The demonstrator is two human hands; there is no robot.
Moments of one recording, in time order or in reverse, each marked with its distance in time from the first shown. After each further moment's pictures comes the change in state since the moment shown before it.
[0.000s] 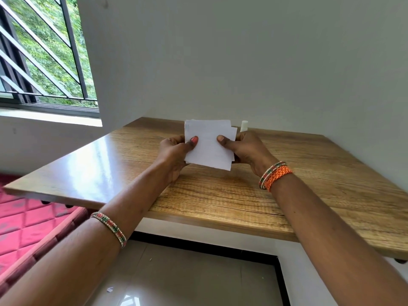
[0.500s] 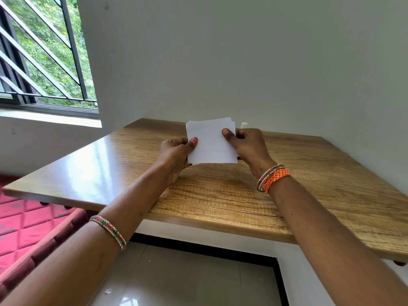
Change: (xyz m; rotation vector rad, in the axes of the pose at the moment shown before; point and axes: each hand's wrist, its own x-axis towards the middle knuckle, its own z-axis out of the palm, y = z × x) left_hand -0.001 0.000 0.003 0.064 0.008 -0.003; right_hand 0.006 0.004 0.001 -0.069 0.166 -0.187
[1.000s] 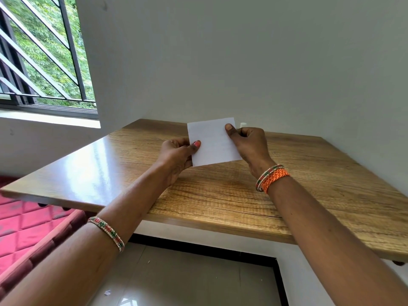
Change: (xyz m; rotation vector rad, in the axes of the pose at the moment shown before) left_hand -0.003 0.000 0.000 -0.016 -0.085 0.008; right_hand 0.004 0.002 0.000 -0.022 0.109 -0.032
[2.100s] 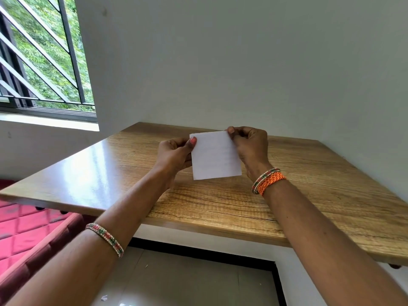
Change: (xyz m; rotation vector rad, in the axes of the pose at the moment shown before) left_hand -0.004 0.001 0.002 0.087 0.021 0.136; right_hand -0.001 -0.005 0.000 0.096 0.133 -0.045
